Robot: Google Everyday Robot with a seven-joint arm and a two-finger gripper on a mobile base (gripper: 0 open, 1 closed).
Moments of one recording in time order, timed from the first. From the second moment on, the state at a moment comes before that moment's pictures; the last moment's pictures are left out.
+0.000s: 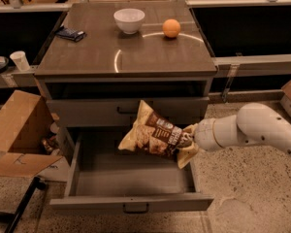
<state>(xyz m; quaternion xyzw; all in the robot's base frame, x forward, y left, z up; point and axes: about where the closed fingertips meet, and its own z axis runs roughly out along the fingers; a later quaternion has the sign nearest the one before) 0.538 -0.128 0.649 -0.66 0.64 0.11 0.37</state>
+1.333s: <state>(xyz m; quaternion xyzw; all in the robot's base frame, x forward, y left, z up) 0.693 -0.066 0.902 -0.64 0.51 0.10 0.56</state>
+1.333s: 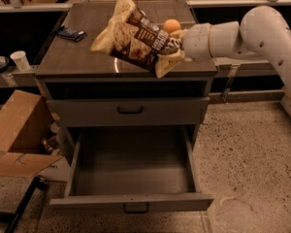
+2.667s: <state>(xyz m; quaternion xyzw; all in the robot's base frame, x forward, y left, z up) 0.784 -0.030 0.913 -0.62 0.52 0.18 0.56</state>
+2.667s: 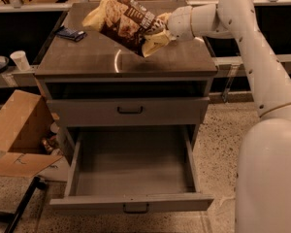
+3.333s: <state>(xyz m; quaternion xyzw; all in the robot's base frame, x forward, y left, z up) 0.789 -0.030 0.901 -0.62 0.53 0.19 0.54</state>
